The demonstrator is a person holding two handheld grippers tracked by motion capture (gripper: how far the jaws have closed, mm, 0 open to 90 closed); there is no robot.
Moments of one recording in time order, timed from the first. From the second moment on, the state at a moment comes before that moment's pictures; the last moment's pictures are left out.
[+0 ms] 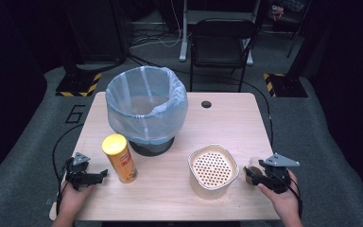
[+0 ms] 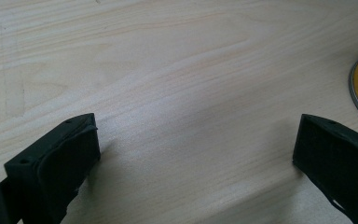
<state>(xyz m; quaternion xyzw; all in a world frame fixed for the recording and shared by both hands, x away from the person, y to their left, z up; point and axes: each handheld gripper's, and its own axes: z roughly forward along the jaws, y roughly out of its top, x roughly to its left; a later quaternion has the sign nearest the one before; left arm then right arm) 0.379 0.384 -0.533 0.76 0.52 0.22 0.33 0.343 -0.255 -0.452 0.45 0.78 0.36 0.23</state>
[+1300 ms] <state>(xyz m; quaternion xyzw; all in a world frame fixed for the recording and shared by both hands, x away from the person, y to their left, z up) 0.380 0.384 -0.533 0.76 0.52 0.22 0.33 0.433 -0.221 -0.363 0.29 0.85 0.38 0.24</state>
